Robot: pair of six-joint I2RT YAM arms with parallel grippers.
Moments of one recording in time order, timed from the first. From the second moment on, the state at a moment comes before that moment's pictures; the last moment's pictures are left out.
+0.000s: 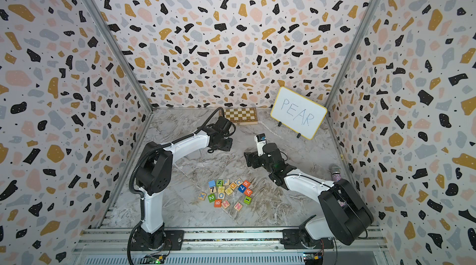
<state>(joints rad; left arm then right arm) -0.58 2.05 1.59 -0.64 -0.10 -0.28 0.60 1.38 0.60 0.31 -0.03 0.22</state>
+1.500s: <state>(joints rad) -0.54 2.19 1.65 -0.69 -0.12 -0.43 0.61 1.32 0.47 0.53 -0.12 0.19</state>
